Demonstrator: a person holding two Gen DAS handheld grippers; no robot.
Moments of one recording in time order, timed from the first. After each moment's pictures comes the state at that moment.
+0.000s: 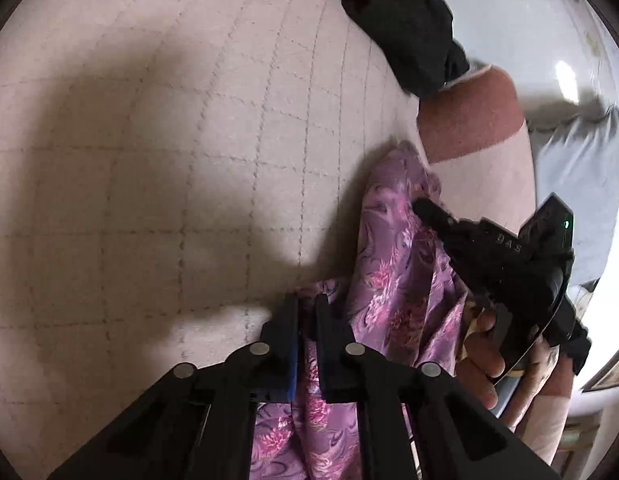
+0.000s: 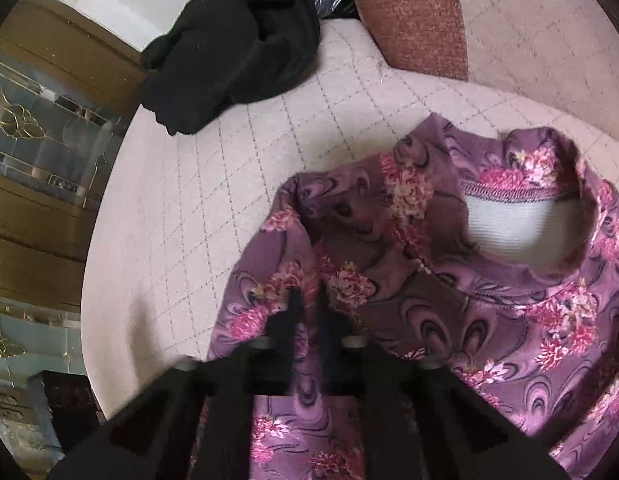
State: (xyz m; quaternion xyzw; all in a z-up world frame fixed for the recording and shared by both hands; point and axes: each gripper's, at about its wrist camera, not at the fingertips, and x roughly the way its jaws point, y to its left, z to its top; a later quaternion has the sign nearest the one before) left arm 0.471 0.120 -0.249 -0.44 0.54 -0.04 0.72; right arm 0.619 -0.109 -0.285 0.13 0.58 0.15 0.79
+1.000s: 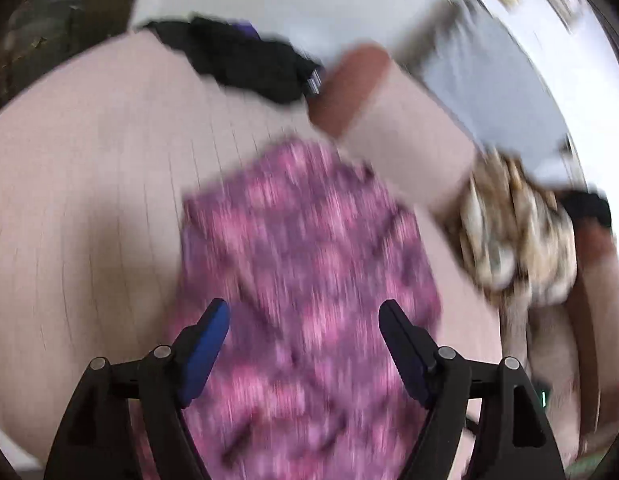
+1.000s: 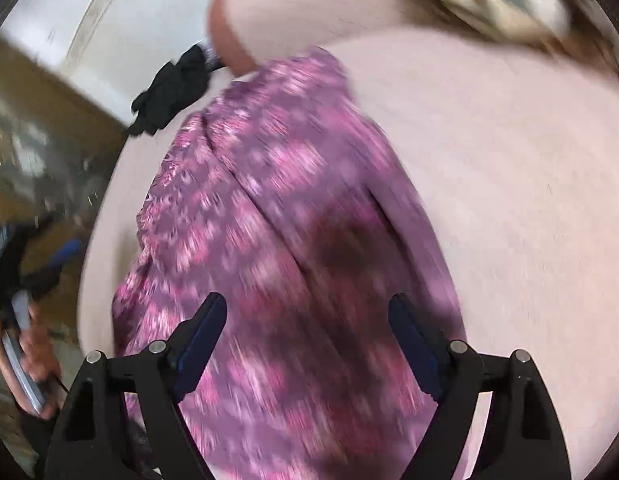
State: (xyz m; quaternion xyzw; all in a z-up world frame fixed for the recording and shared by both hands) left arm 0.312 0.055 -0.133 -0.22 0.48 -0.12 0.84; right arm 0.256 -0.293 -0.239 0.23 0.51 0.03 0.83
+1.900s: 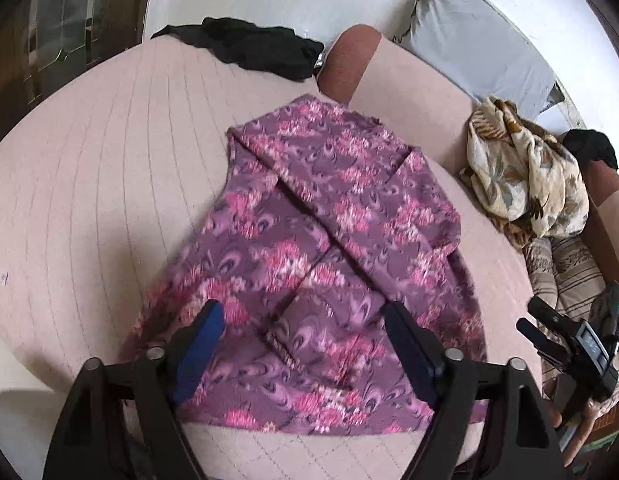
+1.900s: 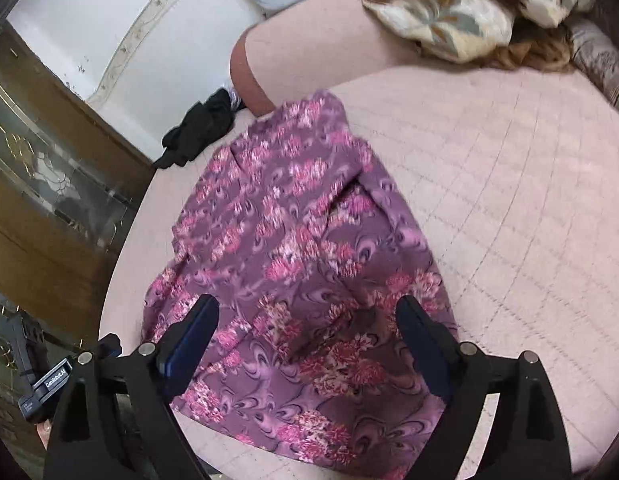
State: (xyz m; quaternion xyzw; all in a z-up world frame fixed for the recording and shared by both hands) left arm 0.207 0.062 -0.145 -0.16 0.47 -0.09 0.87; right arm 0.181 -0.281 -0.199 0.23 0.41 0.03 0.88
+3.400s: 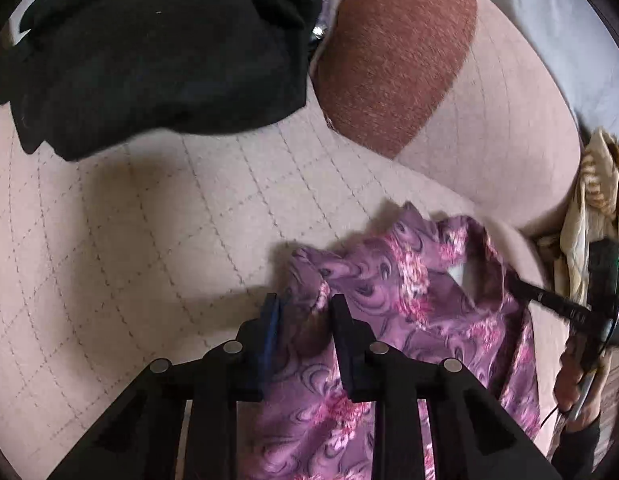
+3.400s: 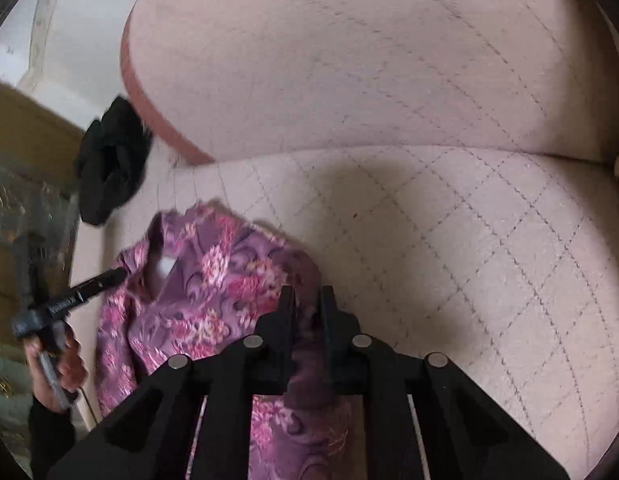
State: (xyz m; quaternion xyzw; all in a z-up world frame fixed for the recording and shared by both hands) left arm 0.656 0.023 -0.238 -0.10 0.58 -0.14 0.80; right arm 0.615 -0.354 -0.266 0.16 0.55 0.07 0.82
